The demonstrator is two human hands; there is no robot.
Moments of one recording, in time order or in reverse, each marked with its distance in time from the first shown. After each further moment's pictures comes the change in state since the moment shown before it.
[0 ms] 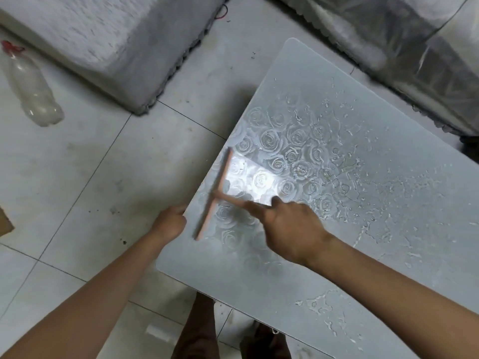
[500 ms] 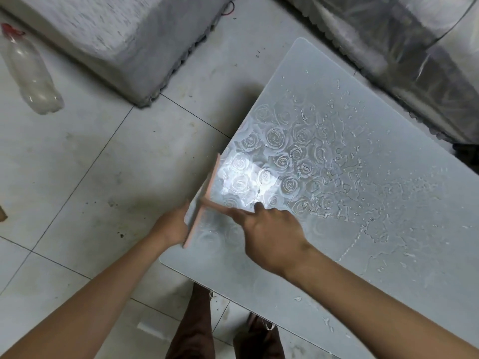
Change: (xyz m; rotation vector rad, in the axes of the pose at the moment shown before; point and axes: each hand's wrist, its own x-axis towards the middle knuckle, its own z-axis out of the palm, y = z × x) left_hand -0.012 -0.017 0.001 0.258 -0.087 0.123; right_hand 0.003 -0.049 0.008 -0.001 -0.017 0.014
